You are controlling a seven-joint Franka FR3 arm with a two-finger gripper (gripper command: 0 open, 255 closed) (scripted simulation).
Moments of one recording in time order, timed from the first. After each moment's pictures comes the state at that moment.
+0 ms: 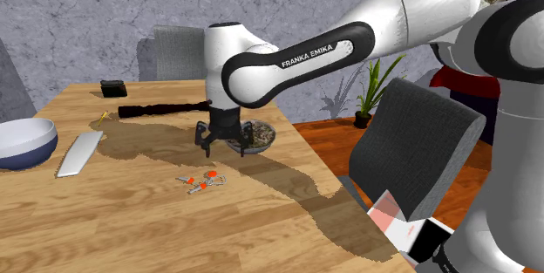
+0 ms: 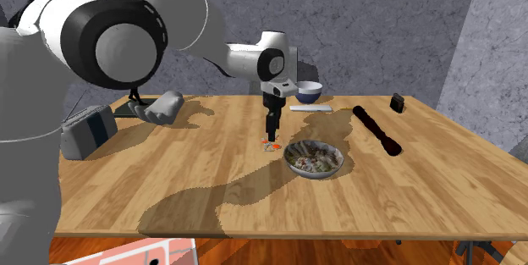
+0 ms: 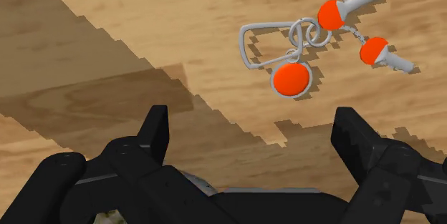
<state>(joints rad) 0.10 0.34 0.46 -1.74 -0.17 2.05 1.21</state>
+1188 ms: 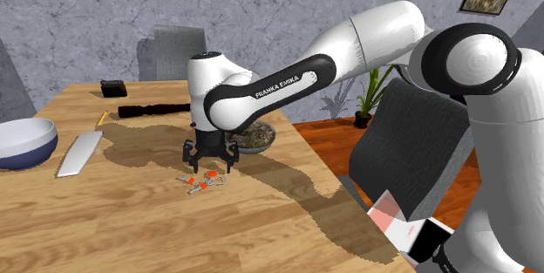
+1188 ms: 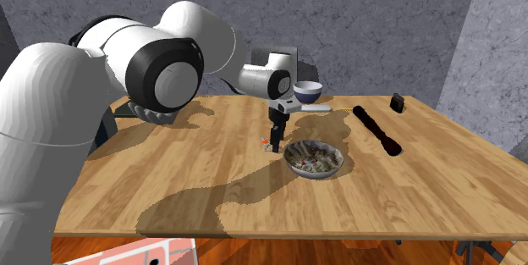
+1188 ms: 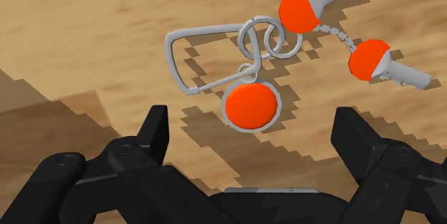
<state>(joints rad) 0.17 0.54 0.42 -1.61 -0.24 2.10 1.30</state>
